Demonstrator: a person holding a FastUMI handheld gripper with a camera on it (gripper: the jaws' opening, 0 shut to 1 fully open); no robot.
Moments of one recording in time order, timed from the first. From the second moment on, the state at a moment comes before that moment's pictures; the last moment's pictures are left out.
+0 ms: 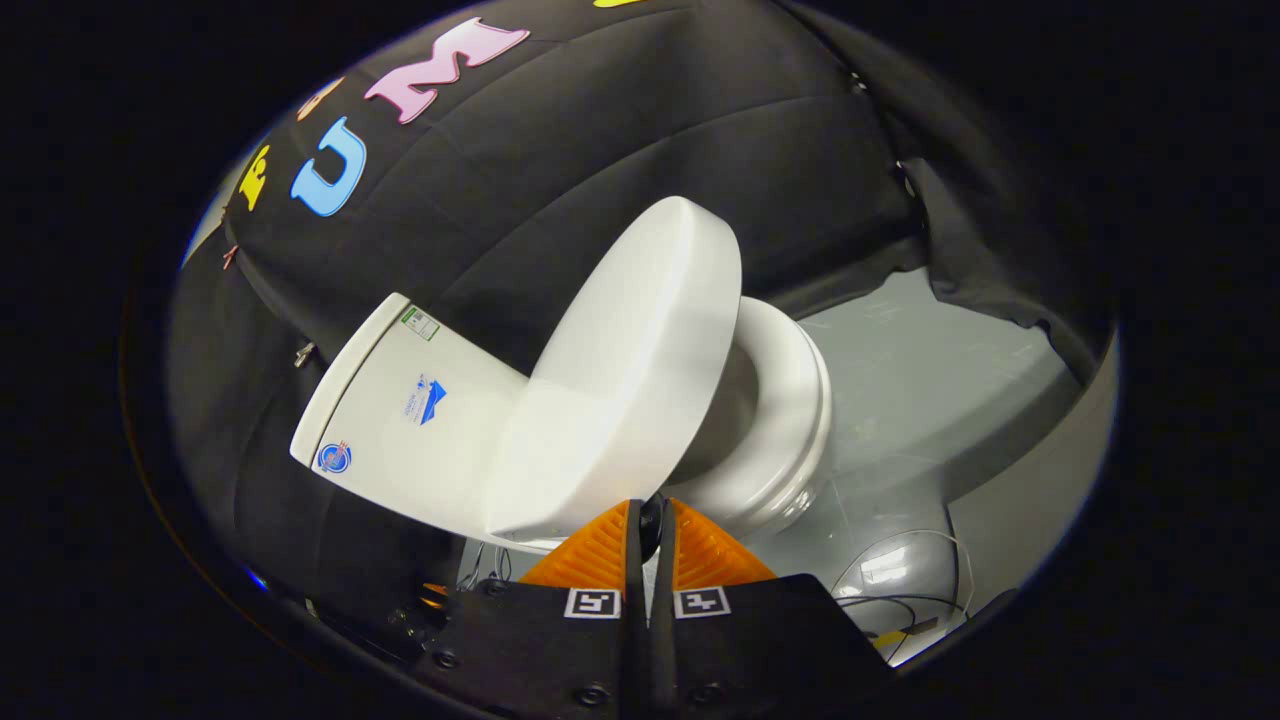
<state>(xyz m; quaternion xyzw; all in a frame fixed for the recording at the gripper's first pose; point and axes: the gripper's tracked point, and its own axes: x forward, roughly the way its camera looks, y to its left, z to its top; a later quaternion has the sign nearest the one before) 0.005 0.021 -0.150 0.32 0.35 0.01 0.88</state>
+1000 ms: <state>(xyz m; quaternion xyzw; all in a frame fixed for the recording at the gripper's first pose) 0.014 0.059 -0.088 0.27 0.34 0.00 0.90</state>
